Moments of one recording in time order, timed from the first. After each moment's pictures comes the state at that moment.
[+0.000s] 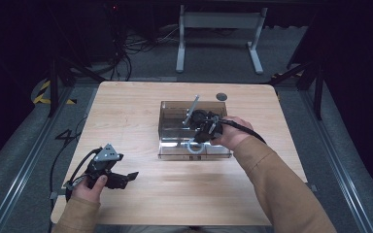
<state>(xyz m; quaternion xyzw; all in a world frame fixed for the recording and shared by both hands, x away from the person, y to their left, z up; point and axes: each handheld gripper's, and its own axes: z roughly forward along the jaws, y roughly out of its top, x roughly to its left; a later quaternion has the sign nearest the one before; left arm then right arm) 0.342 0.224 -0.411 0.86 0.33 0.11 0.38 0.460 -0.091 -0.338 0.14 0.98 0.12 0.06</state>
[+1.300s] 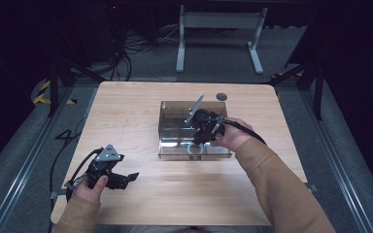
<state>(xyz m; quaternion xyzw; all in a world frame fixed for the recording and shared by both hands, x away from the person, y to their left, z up) 0.343 0.222 -0.413 0.86 0.33 0.10 0.37 0.458 -0.098 -0.336 0.14 0.97 0.17 0.05</state>
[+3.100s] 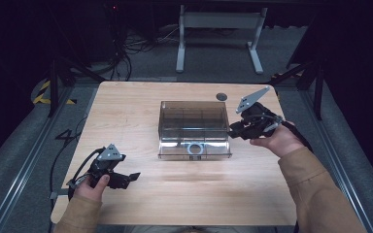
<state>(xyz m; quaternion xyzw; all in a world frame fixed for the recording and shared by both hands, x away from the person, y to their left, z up) 0.346 0.219 -0.416 0.86 0.33 0.10 0.37 0.422 -0.218 -0.285 0.22 0.93 0.28 0.10</state>
